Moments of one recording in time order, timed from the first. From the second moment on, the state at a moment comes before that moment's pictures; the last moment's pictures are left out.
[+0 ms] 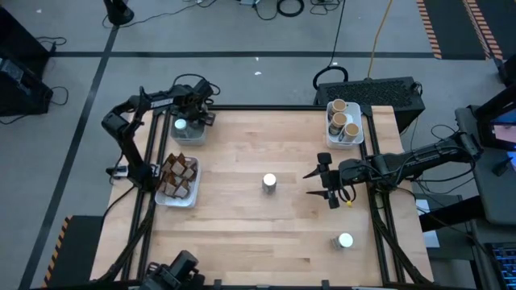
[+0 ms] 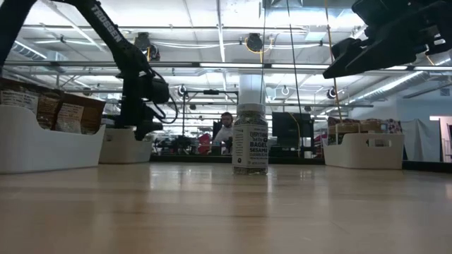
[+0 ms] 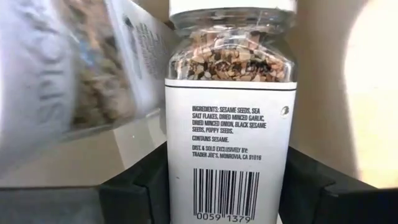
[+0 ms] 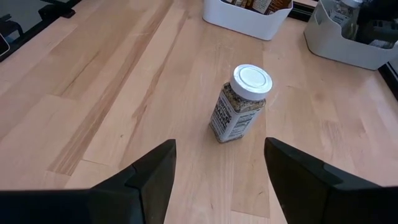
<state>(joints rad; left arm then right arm) 0.95 1.77 1.12 -0.78 -0.19 -0.36 0.19 0.88 0.47 -0.11 0.10 -0.12</state>
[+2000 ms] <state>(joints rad) -0.01 1.47 0.78 0.76 0.09 -0.12 0.19 1.13 0.47 0.74 0.10 -0.04</state>
